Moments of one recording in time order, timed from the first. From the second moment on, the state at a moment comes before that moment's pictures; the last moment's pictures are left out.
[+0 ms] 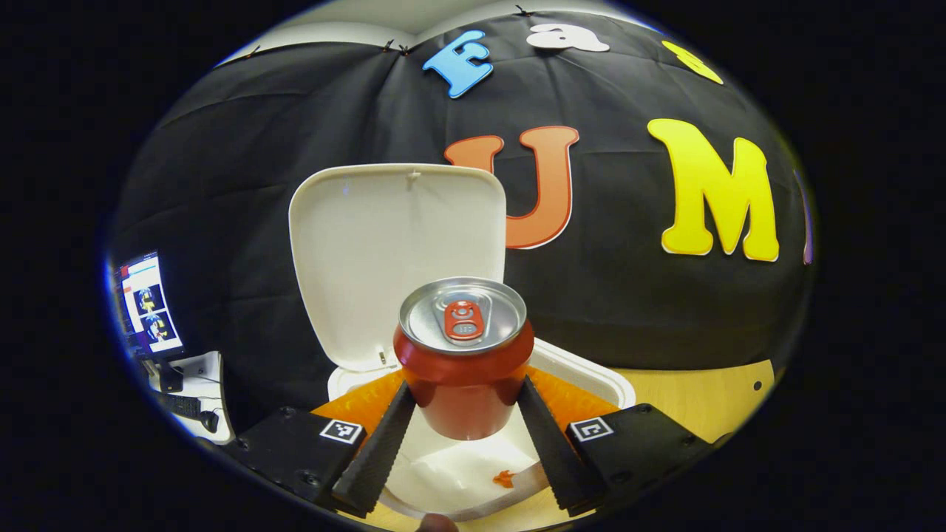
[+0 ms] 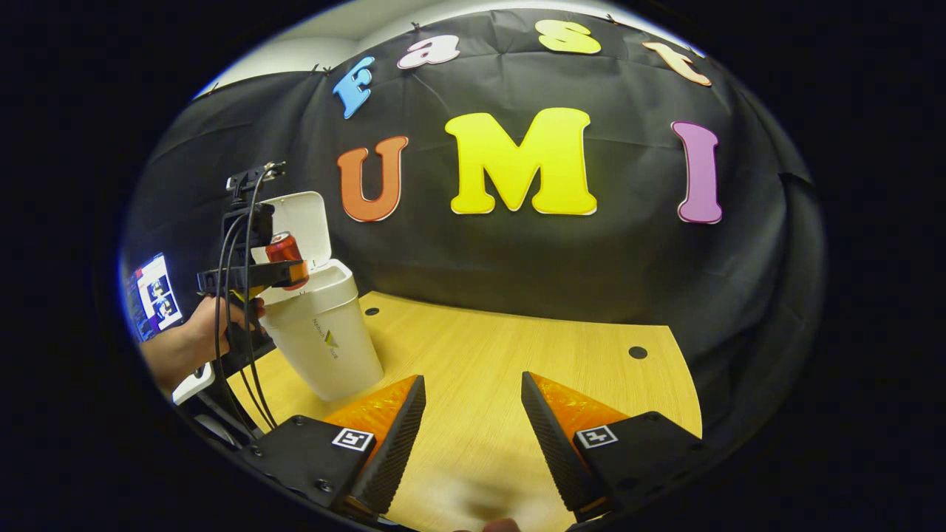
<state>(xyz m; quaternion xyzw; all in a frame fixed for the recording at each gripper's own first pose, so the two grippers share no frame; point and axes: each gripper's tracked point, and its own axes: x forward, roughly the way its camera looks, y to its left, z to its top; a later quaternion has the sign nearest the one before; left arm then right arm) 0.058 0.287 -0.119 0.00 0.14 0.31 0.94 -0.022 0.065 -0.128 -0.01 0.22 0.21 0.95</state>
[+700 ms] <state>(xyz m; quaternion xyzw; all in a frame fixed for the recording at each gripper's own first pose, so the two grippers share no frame) 0.058 0.250 -0.038 -0.02 0.08 0.34 0.94 -0.020 0.049 -0.123 0.01 0.22 0.21 0.95</state>
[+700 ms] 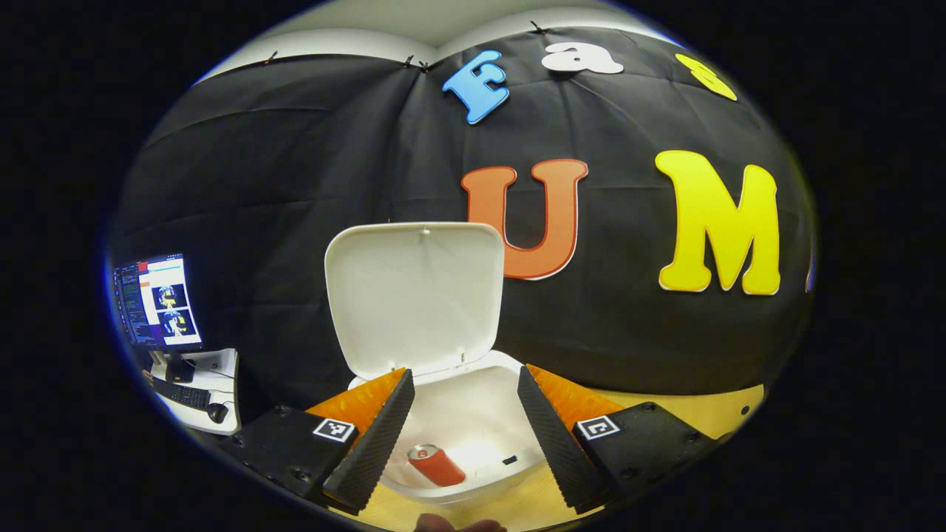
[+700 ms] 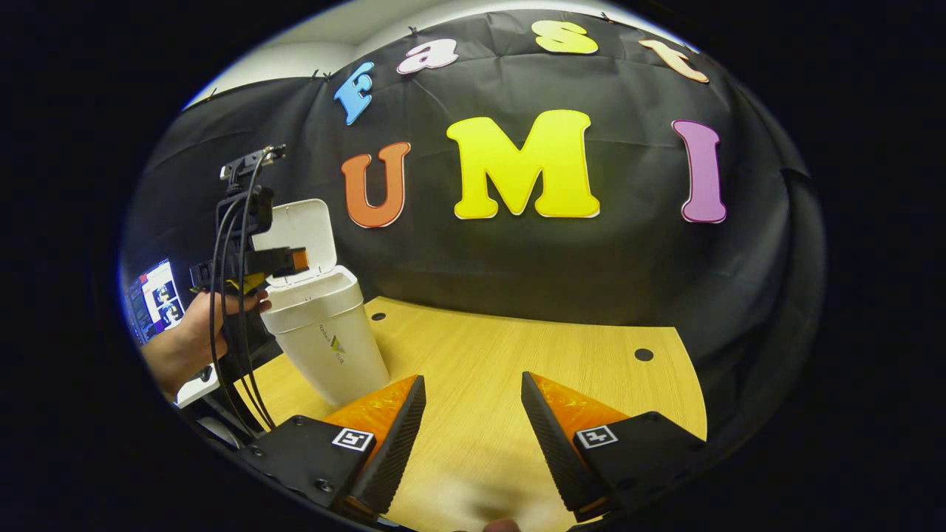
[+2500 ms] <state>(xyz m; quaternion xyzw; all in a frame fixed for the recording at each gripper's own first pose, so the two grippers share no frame) 0.082 0.311 0.009 -0.12 0.14 0.50 0.85 -0.012 -0.028 -0.111 0.07 0.21 0.15 0.96</state>
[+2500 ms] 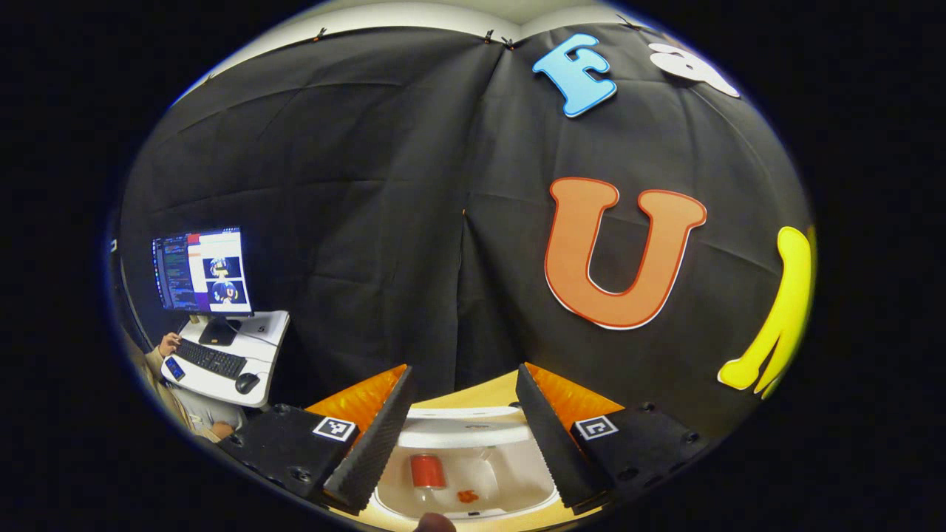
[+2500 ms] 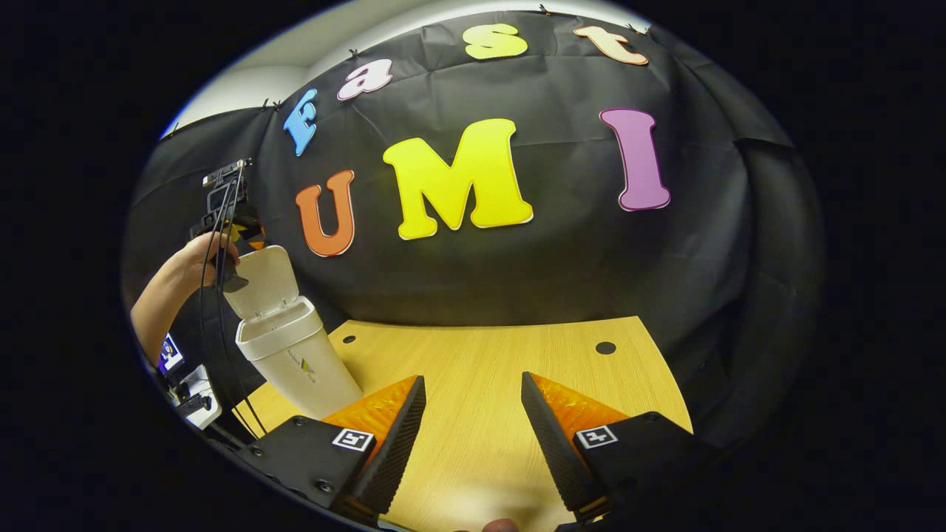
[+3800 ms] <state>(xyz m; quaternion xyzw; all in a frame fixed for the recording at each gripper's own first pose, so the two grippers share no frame) 0.051 0.246 -0.122 -0.04 0.16 0.44 0.88 -0.030 -0.026 -0.138 0.05 0.25 0.17 0.95</state>
